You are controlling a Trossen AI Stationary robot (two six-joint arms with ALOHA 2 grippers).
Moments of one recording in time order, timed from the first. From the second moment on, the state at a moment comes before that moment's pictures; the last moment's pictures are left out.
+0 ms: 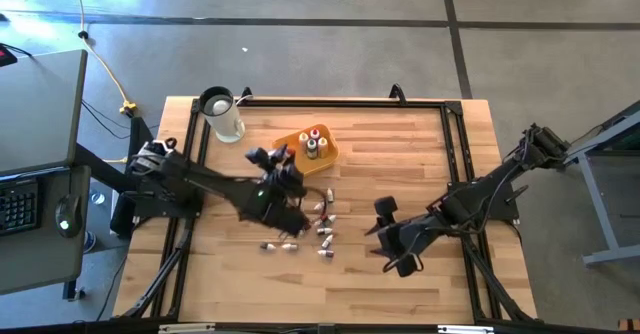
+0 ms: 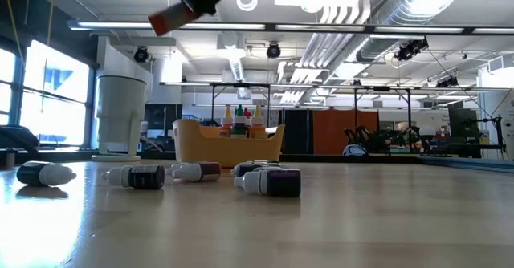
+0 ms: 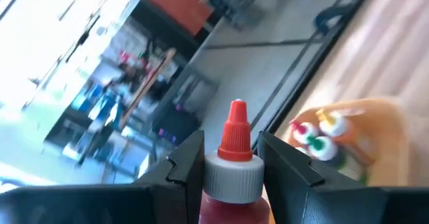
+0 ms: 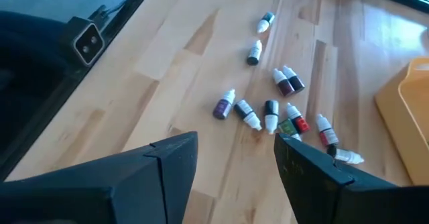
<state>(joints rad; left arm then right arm) -0.34 1.72 1.52 -1.36 -1.42 -0.80 0.57 1.34 0.98 -0.39 0.28 0.08</state>
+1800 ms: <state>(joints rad) 0.28 1.67 1.05 0.70 -0.02 0.13 0.61 1.24 0.98 -0.90 0.89 0.63</state>
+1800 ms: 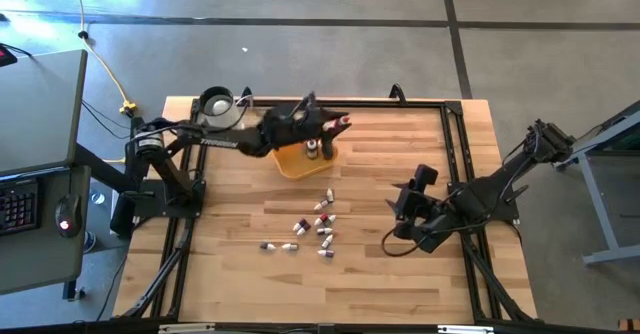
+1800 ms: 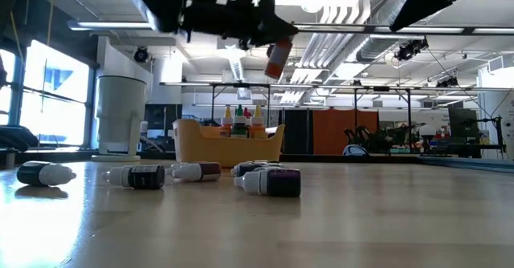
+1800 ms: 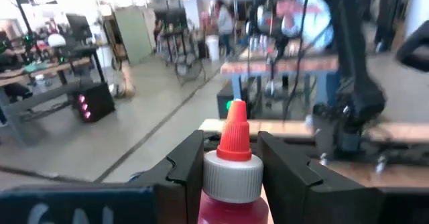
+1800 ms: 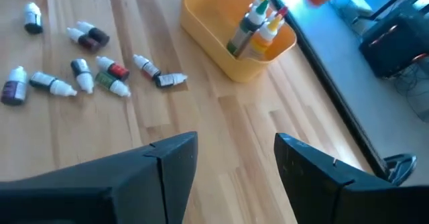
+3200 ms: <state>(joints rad) 0.14 1.67 0.60 1.34 -0.06 0.05 0.06 1.25 0.50 0.68 0.25 -0.14</state>
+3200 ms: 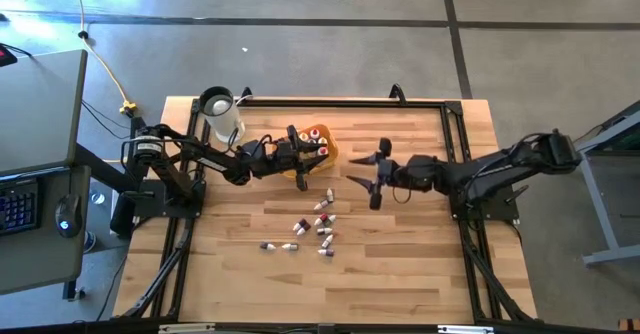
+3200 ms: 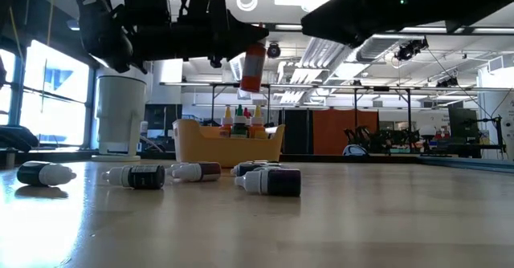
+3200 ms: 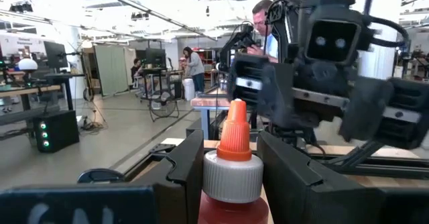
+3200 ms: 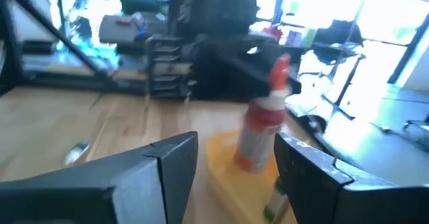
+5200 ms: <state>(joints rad) 0.14 1.67 0.60 1.26 -0.06 0.04 -0.15 1.56 0.81 0.46 0.06 -0.11</state>
